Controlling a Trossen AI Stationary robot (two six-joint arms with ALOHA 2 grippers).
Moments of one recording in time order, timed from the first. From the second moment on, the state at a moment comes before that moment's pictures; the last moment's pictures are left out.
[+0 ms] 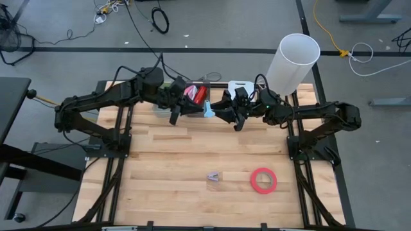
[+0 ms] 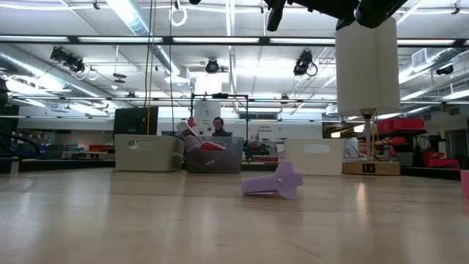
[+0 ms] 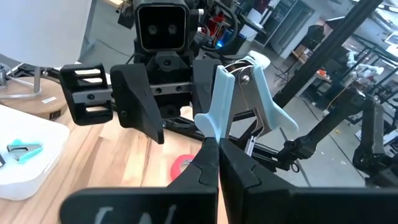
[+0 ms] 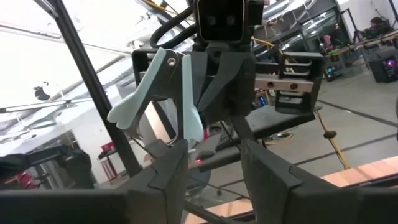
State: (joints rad) left arm 0.21 1.31 1.40 -0.30 0.37 -0.41; right arm -0.18 1.42 0.91 0.81 -0.33 0.51
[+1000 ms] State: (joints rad) left arm 0.21 1.34 1.40 -0.31 0.37 -0.44; right arm -0.18 1.41 0.91 0.80 -0.34 0.53
